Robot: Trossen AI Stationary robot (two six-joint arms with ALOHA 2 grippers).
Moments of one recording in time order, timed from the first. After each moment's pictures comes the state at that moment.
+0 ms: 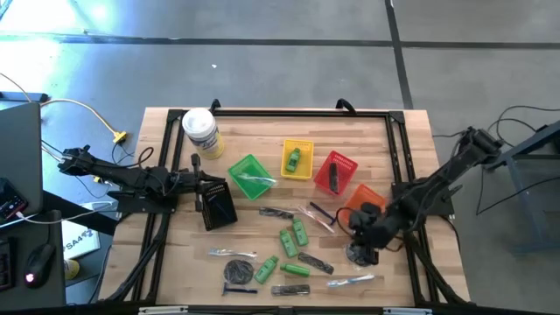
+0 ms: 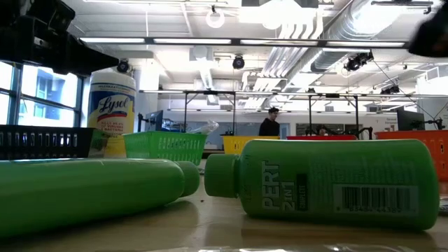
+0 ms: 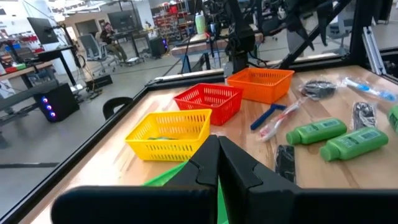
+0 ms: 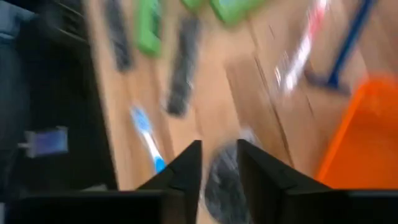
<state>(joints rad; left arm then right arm) -0.26 0.26 0.07 0.18 -0.44 0.15 0.67 1.23 0.87 -0.68 0.12 0.97</state>
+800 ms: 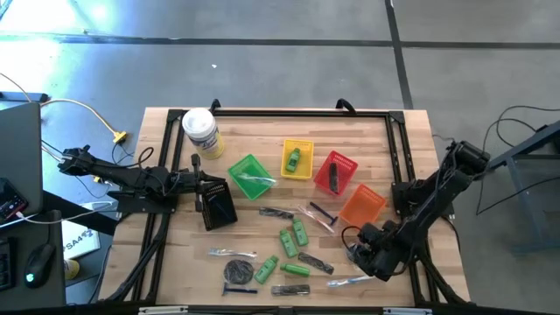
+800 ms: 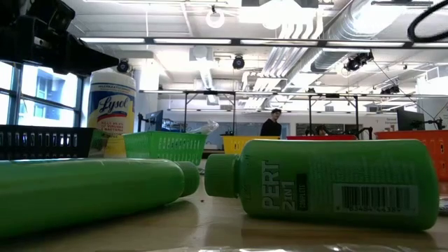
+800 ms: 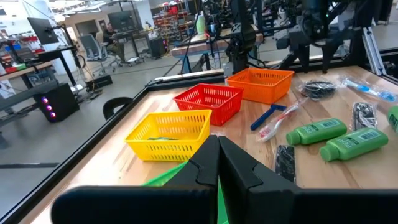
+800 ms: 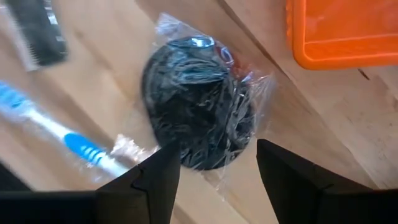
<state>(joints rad) -0.26 0.26 0.07 0.18 -0.44 0.15 0.89 1.49 0.87 -0.81 0.10 1.65</state>
